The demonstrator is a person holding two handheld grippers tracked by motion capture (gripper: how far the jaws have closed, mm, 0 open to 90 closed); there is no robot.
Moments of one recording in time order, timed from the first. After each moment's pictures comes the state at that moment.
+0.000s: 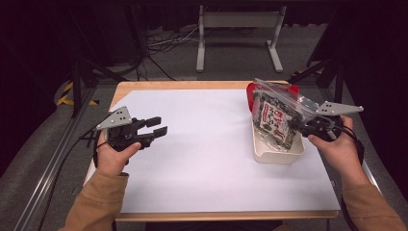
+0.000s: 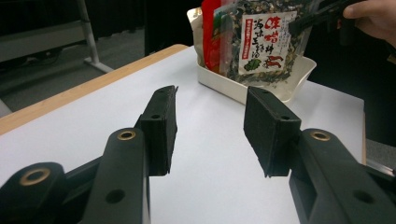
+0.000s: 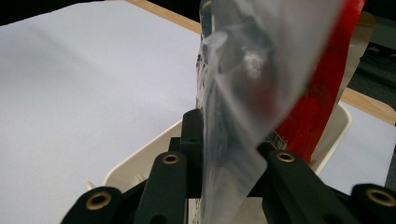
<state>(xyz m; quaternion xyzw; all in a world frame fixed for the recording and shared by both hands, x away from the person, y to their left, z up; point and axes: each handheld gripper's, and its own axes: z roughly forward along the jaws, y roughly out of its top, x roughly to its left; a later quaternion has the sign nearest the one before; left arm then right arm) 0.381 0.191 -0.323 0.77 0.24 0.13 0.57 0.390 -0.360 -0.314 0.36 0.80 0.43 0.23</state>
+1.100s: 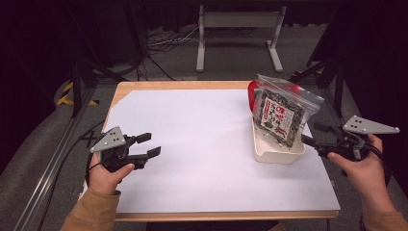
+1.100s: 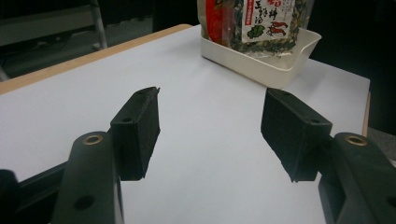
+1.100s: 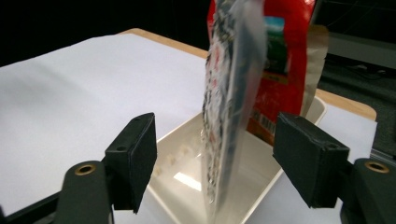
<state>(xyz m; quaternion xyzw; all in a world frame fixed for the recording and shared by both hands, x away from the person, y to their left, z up) 0.346 0.210 -0.359 0.77 0.27 0.13 0.56 0.336 -0.390 -0.311 0.36 0.76 0.49 0.25</state>
